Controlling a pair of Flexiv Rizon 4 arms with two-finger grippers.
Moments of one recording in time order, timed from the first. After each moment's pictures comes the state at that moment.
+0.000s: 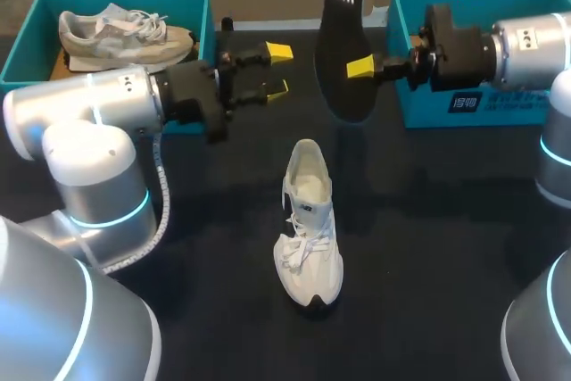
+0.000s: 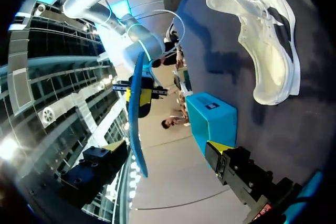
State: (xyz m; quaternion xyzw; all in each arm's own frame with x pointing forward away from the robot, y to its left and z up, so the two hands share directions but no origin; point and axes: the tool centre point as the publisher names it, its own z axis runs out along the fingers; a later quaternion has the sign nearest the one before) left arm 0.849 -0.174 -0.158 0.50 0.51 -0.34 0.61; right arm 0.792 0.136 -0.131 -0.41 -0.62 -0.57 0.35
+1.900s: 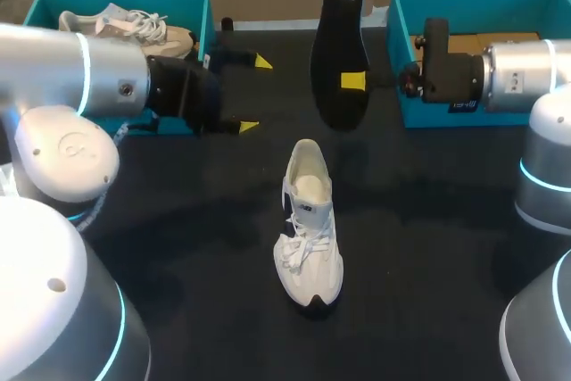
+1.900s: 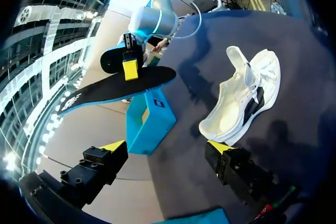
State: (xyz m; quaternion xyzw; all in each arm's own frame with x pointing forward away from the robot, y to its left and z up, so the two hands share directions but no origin) left arm 0.834 -0.134 -0.200 0.33 0.80 -0.35 0.36; right arm 0.814 0.142 -0.164 -0.27 -0.69 -0.65 0.15
